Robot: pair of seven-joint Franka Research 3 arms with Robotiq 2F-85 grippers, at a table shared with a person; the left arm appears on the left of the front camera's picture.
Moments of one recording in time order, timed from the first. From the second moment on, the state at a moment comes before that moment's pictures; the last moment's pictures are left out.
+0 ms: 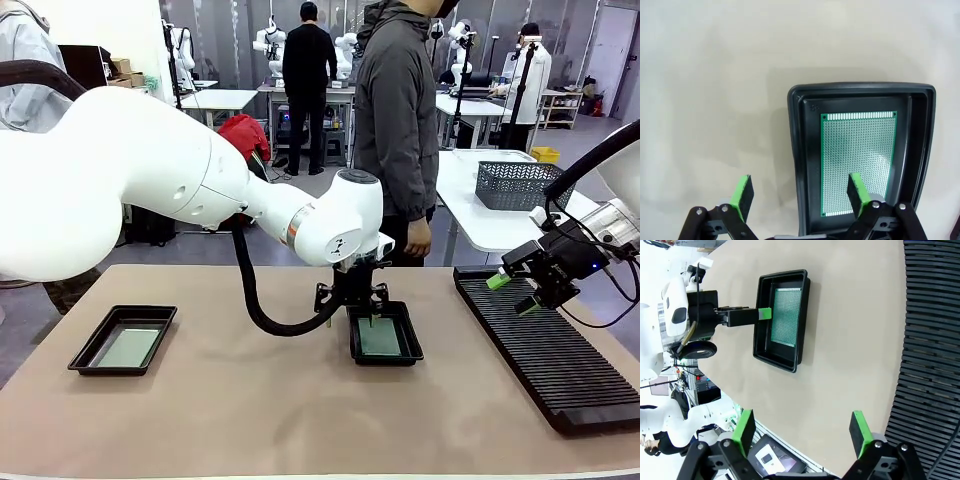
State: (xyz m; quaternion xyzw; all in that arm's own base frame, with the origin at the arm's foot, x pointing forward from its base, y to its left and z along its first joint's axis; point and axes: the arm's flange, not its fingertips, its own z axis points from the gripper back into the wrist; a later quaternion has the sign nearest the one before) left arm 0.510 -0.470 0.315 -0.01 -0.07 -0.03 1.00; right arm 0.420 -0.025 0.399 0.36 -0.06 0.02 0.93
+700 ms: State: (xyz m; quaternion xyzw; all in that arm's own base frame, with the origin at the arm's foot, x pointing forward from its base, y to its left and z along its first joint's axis) left arm 0.513 -0.469 0.311 -0.01 -0.07 -0.03 1.00; right arm 0.420 -0.025 0.399 0.36 -0.06 0.02 0.93
